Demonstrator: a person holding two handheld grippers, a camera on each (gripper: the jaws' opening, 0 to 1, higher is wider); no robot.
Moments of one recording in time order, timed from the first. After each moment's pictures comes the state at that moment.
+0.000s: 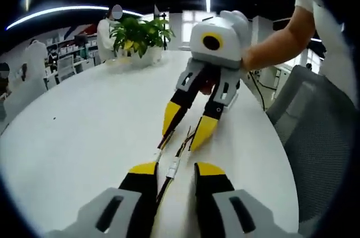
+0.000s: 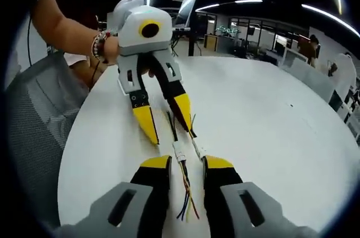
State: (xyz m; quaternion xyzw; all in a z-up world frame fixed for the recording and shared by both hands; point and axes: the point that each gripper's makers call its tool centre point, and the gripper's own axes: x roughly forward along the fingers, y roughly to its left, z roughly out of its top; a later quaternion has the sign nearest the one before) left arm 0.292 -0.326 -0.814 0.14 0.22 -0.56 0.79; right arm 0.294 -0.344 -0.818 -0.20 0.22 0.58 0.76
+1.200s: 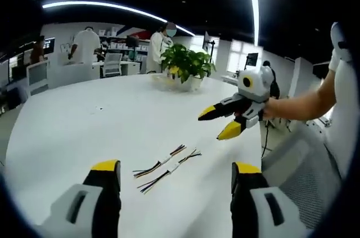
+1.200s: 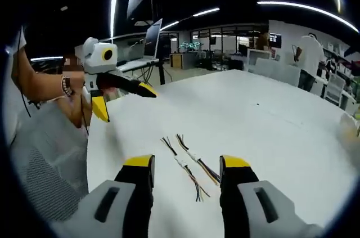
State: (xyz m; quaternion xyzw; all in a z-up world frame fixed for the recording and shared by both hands) left arm 0.250 -0.257 -0.731 0.01 0.21 -0.41 0.89; right arm 0.271 -0.391 -0.749 -0.07 0.19 0.48 0.86
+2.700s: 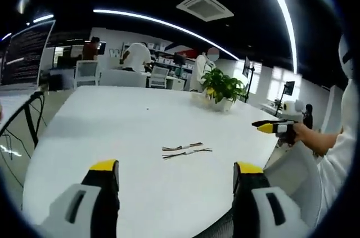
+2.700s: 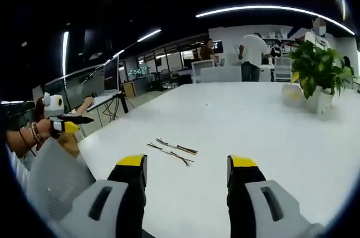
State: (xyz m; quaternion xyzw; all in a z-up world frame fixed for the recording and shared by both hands) left arm 0.150 -0.165 -0.714 -0.07 0.18 -0.23 0.95; right arm 0.192 -0.486 -0.715 0.04 0.17 0.30 0.94
